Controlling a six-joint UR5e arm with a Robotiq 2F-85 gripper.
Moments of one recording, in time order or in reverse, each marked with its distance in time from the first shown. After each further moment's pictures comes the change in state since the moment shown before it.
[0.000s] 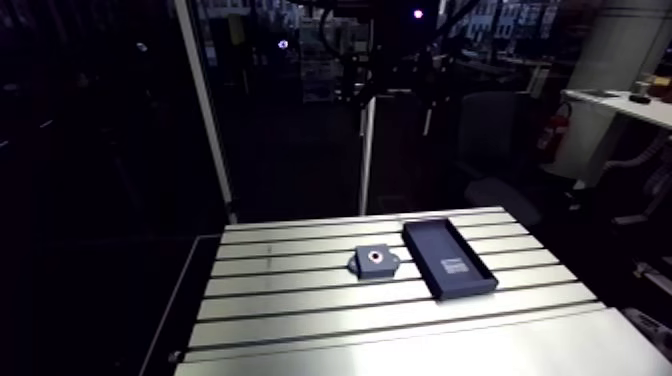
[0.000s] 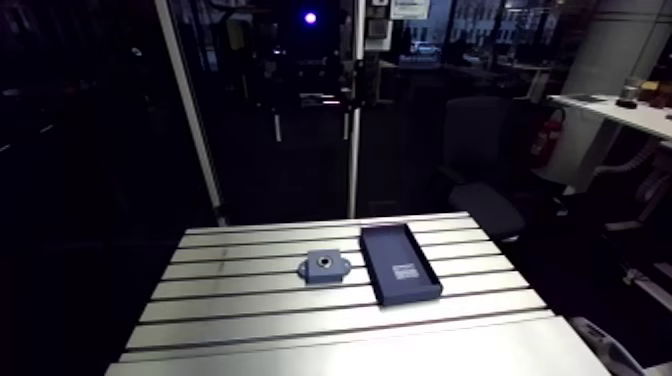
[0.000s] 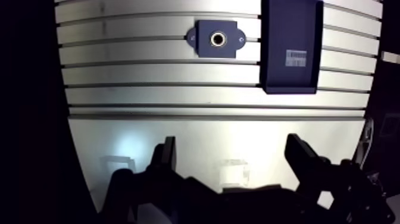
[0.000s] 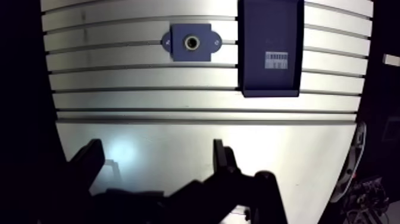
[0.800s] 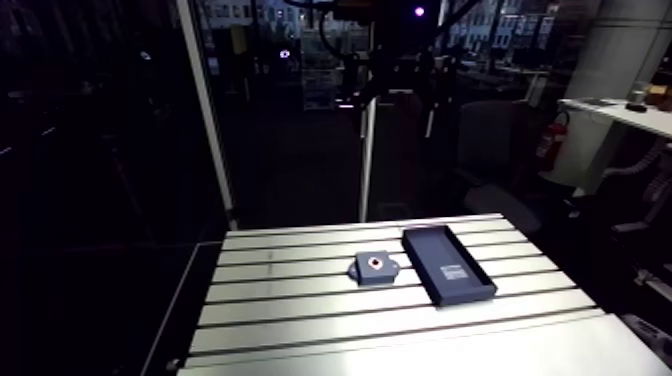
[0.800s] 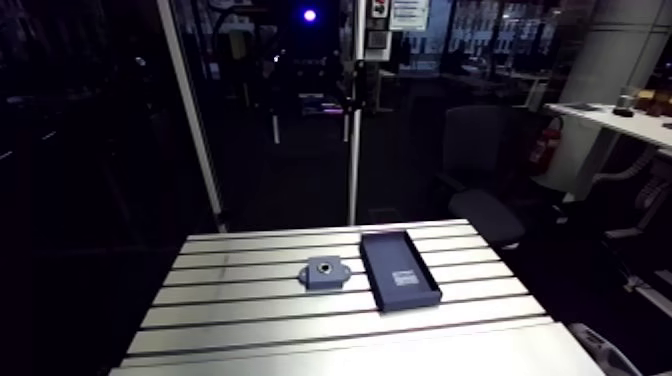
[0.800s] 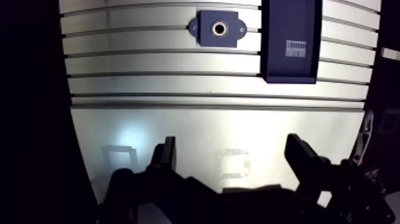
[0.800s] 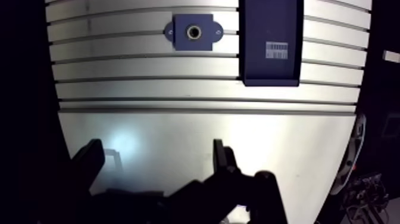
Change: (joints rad) arm 0.002 -0.024 -0.010 0.049 0.000 -0.001
